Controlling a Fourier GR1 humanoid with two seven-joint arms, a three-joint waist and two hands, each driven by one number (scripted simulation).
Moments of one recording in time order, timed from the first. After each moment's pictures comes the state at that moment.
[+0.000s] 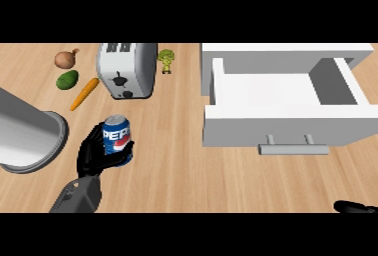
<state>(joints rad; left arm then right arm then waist) -0.34 0.11 0.21 -0.62 0.19 0.03 -0.61 0.10 -0.08 -0.29 -2.23 -0.09 0.10 0.29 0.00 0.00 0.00</state>
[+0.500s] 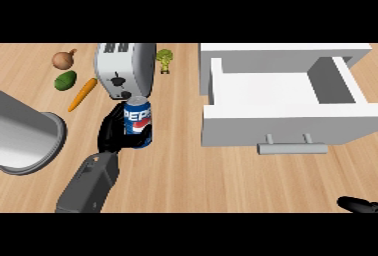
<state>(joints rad) -0.54 0.07 0.19 -0.50 0.17 0.00 -0.61 0.07 -0.09 -0.31 -2.22 -0.09 0.09 0.29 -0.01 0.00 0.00</state>
